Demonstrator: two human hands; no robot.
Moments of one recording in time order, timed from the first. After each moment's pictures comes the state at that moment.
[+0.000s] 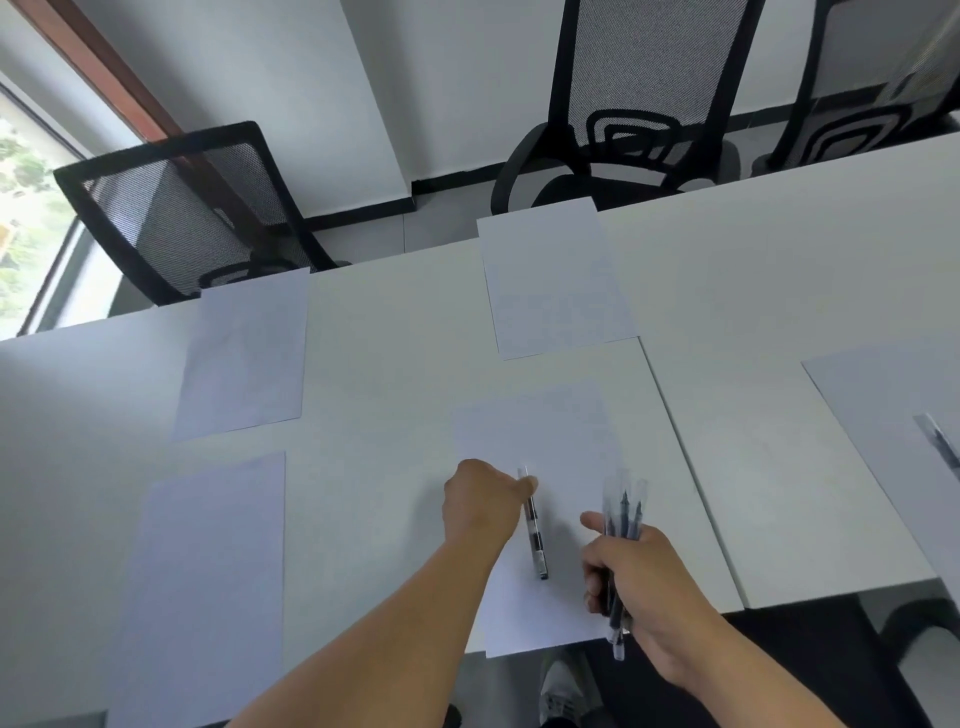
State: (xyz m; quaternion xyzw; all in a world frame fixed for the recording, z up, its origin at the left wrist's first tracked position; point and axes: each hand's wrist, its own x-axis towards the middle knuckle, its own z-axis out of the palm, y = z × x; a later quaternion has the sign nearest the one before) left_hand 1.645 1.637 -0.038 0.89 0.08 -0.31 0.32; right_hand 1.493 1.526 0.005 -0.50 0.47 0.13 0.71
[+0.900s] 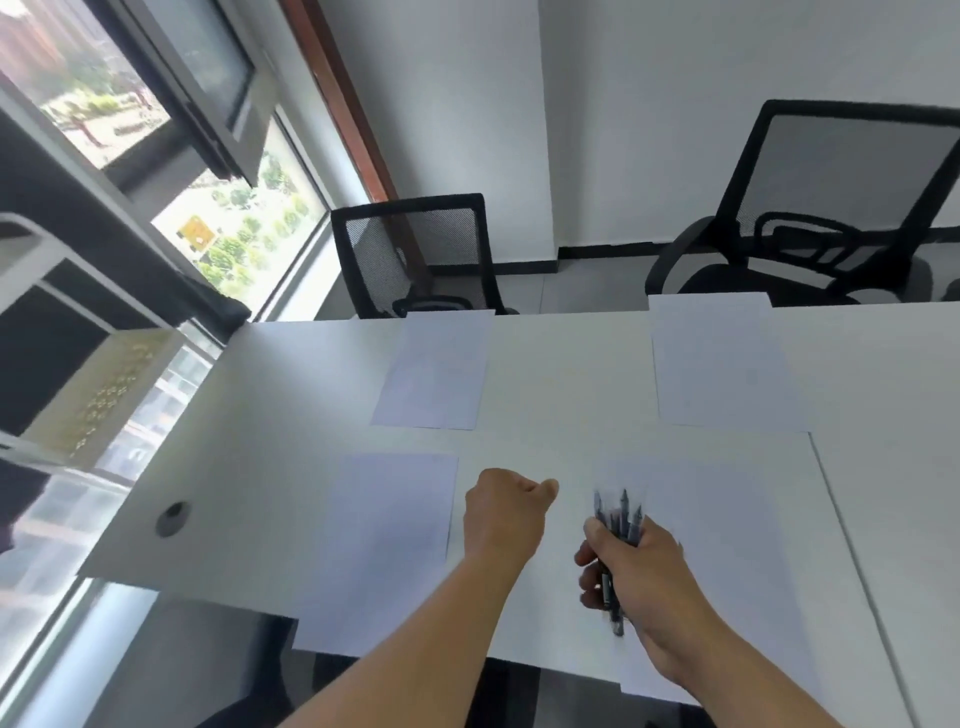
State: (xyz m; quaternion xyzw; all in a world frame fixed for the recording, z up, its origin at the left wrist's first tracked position) left_hand 1.674 1.776 0.066 0.88 0.14 -0.19 0.40; right_hand 1.574 1.645 0.083 -0.61 0.33 0.12 0.71
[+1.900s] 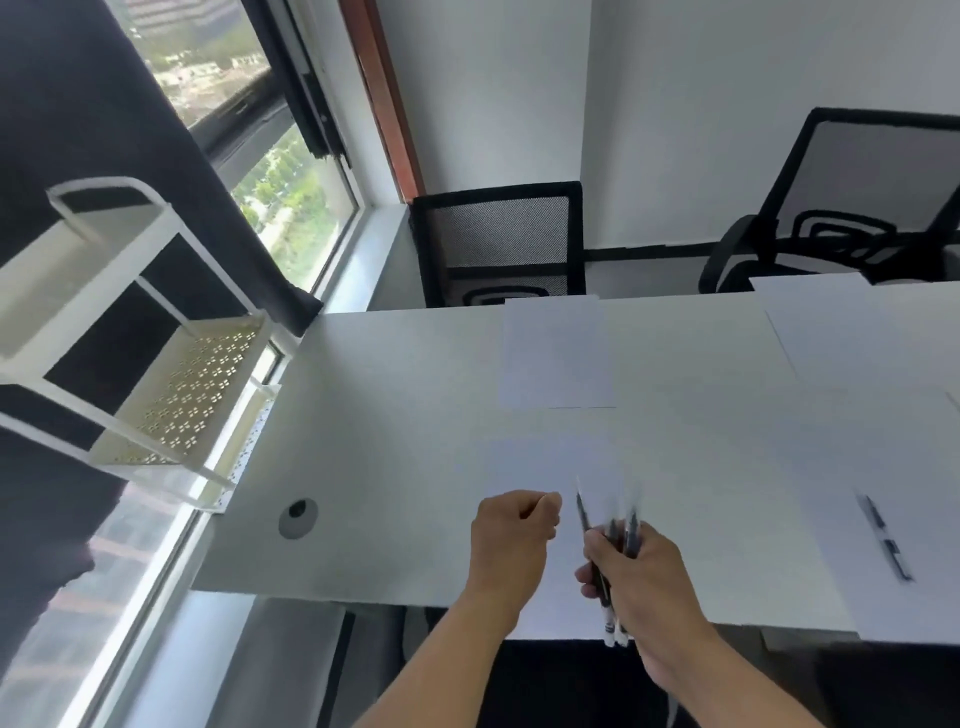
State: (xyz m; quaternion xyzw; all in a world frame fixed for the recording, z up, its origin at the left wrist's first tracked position) left_hand 1.684 2.080 0.082 0.80 0.03 -0.22 0.55; right_hand 1.601 1.951 0.089 -0.63 0.37 0.04 0.68
